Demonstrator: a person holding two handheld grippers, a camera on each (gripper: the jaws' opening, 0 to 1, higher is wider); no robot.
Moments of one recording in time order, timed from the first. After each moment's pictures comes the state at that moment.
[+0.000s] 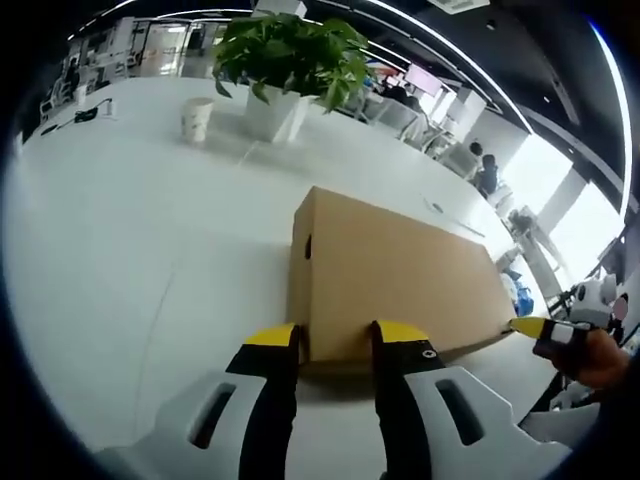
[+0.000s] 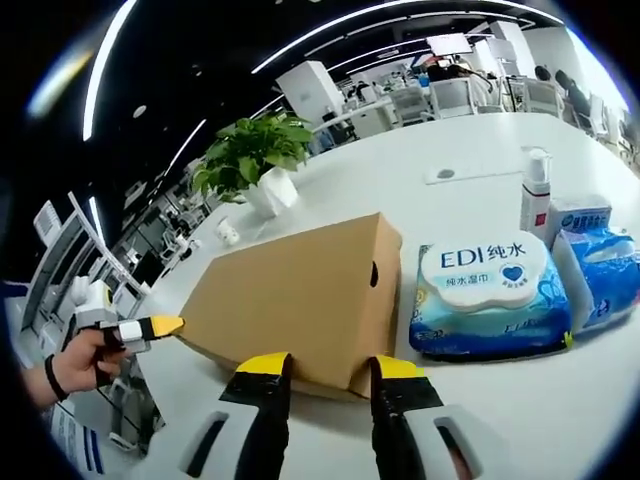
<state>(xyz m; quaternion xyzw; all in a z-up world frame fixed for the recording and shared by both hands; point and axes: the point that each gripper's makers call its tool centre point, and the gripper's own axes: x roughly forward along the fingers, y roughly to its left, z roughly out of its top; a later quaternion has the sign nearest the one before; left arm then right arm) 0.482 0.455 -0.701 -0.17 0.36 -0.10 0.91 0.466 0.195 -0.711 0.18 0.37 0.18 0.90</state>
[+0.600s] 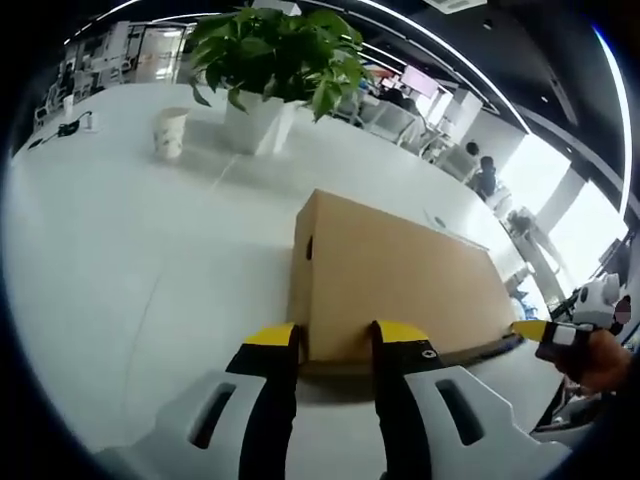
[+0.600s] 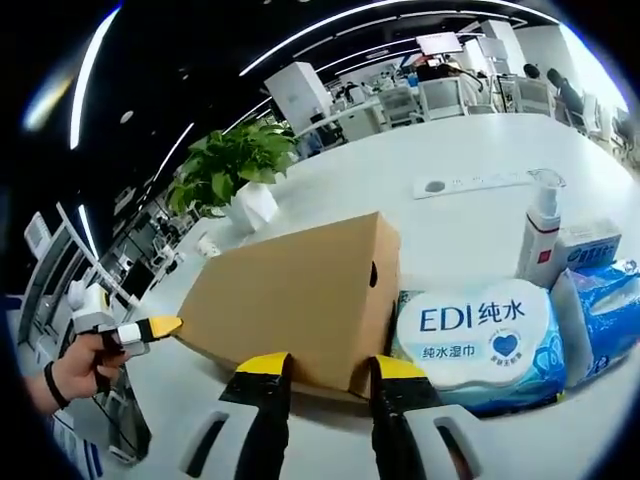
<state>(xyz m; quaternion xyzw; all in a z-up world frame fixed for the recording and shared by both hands) 0.542 0.437 -0.702 -0.17 0.36 -0.11 0.91 0.514 0.174 -0.711 0.18 0.37 0.16 0.90</state>
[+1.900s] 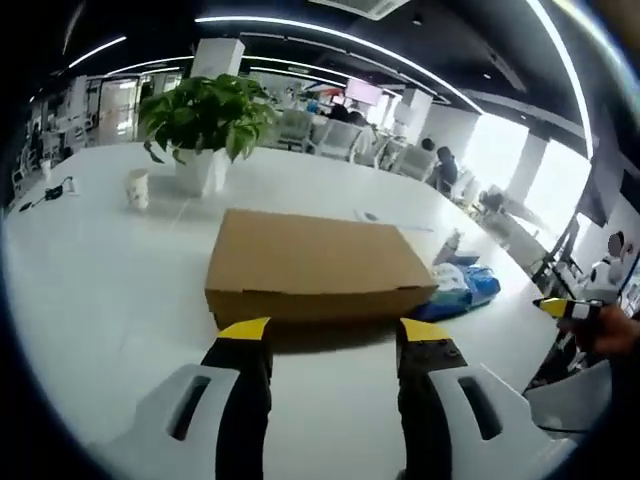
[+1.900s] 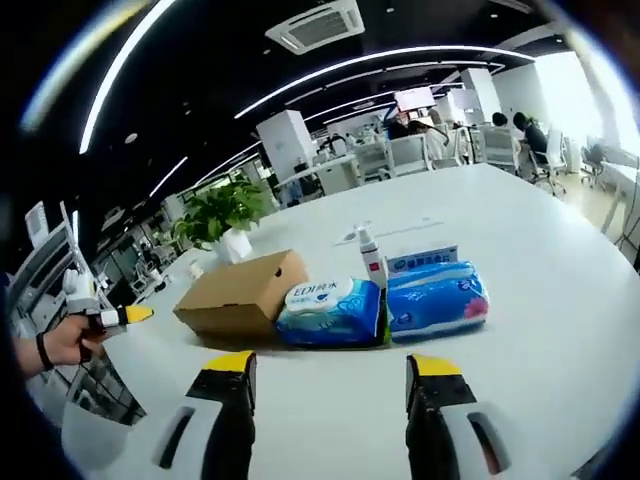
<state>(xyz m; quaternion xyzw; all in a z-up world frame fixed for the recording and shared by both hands) 0.434 0.358 -0.634 -0.09 0.28 -0.19 0.94 0.354 0.008 -0.653 0.15 0.26 0.09 0.95</state>
